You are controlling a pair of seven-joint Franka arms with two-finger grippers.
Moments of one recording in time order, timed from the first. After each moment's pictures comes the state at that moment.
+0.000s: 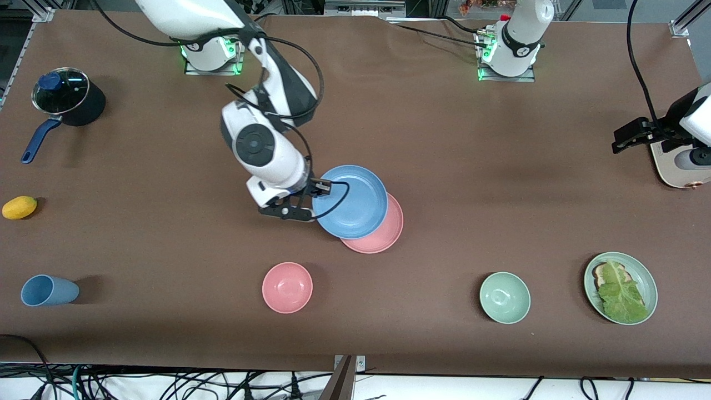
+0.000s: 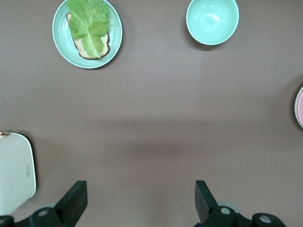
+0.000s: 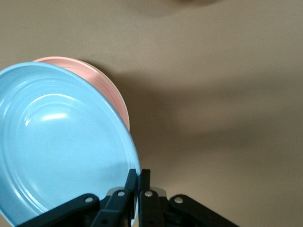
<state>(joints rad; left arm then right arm) 0.05 0.06 -0.02 -1.56 0.03 1.54 -0.01 0.52 0.62 0.11 -1.51 0.11 2.13 0.76</state>
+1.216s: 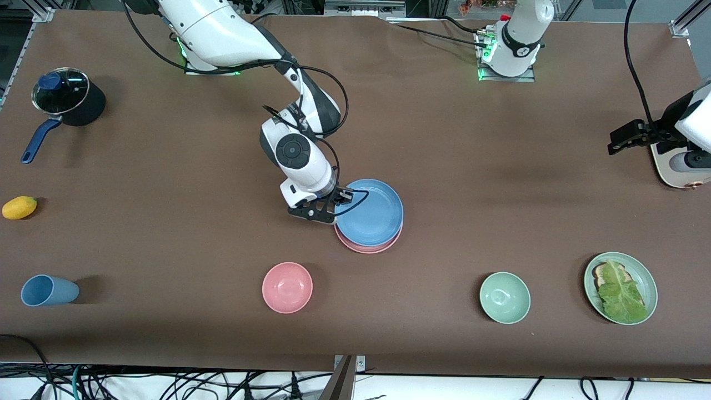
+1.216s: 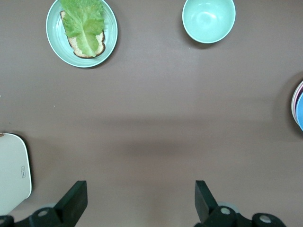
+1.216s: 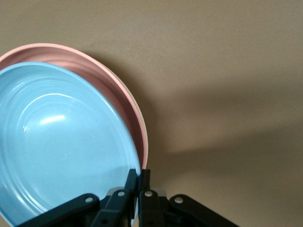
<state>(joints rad) 0.04 0.07 -0.02 -1.56 0.02 1.54 0.00 0.58 0.73 0.10 -1.53 0.10 2.35 0.84</state>
